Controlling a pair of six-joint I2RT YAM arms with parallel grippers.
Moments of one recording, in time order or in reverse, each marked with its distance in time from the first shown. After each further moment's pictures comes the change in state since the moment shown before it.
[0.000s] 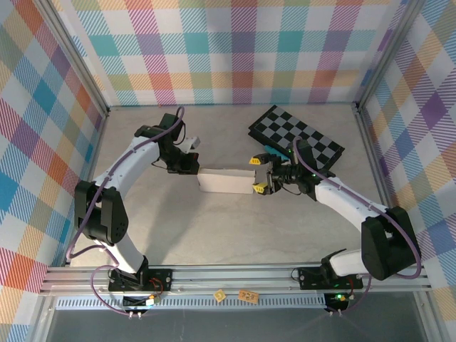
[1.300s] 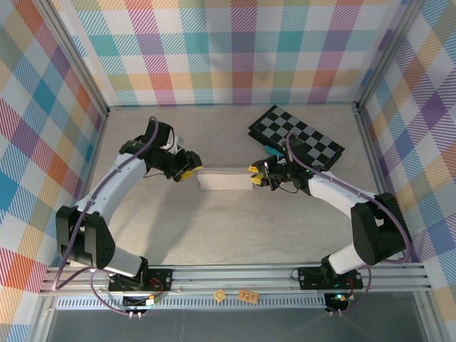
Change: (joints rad) left arm 0.043 -0.245 -0.225 0.242 0.103 -0.670; right arm 0.000 0.117 0.038 0.005 0.049 -0.167
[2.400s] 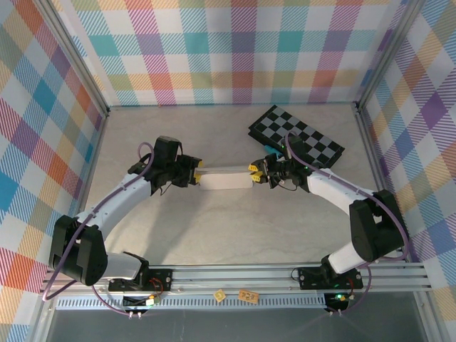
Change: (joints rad) left arm -0.120 -0.092 -0.250 0.392 -0.205 -0.890; right arm 0.000 0.027 0.042 -0.033 0.014 0.004
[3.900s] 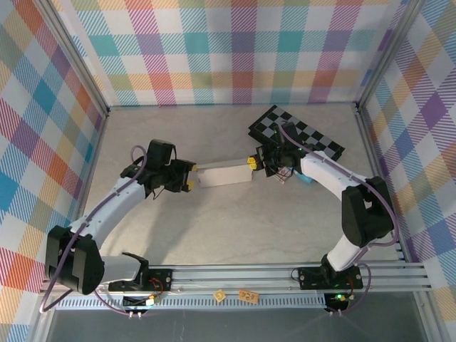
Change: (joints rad) left arm 0.047 -0.081 -0.023 -0.118 -0.002 0.035; right arm 0.000 0.141 0.264 -0.257 0.072 0.058
